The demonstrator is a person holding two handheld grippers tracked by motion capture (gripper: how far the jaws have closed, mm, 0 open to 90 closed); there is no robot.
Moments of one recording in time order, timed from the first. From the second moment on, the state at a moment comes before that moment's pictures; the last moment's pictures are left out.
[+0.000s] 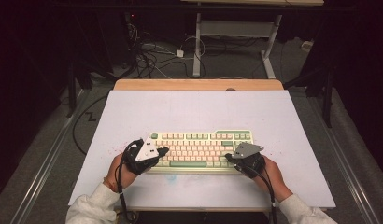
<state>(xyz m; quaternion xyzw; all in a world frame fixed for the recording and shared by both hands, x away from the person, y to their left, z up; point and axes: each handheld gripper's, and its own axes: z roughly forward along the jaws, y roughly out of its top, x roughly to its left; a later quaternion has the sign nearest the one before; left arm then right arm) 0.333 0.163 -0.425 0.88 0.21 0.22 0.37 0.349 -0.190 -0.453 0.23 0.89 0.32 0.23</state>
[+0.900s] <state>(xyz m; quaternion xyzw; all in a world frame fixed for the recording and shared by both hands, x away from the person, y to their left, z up) 0.353 0.172 -0.434 0.88 0.24 0.20 0.34 0.348 -0.190 -0.454 0.24 0.88 0.33 0.23</state>
